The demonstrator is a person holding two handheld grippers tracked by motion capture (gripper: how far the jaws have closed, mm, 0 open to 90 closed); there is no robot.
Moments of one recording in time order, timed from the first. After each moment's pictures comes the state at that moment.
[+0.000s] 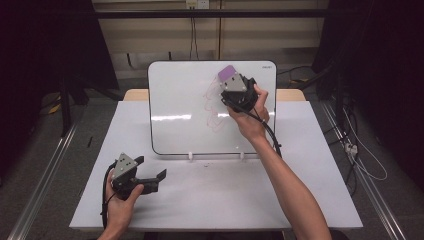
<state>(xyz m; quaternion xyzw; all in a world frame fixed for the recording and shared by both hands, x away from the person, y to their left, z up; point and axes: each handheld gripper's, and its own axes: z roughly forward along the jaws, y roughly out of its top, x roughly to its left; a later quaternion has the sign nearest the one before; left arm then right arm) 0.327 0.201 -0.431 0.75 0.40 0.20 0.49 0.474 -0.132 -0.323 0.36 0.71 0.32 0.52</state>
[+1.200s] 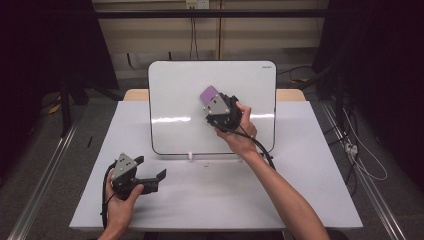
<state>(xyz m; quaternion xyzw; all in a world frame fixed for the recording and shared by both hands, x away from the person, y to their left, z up) 0.326 0.201 -0.431 0.75 0.40 0.20 0.49 0.445 -0.095 -0.362 0.29 0.76 0.33 0.48</state>
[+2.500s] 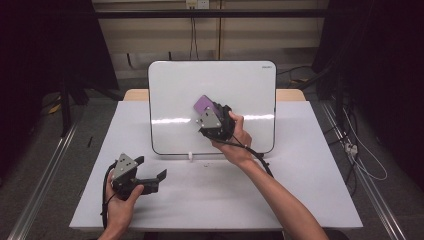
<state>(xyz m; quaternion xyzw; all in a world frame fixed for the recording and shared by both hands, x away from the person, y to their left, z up) 0.326 0.201 -0.431 0.75 0.40 0.20 0.49 0.425 -0.075 -0.385 0.25 0.77 0.32 0.49</state>
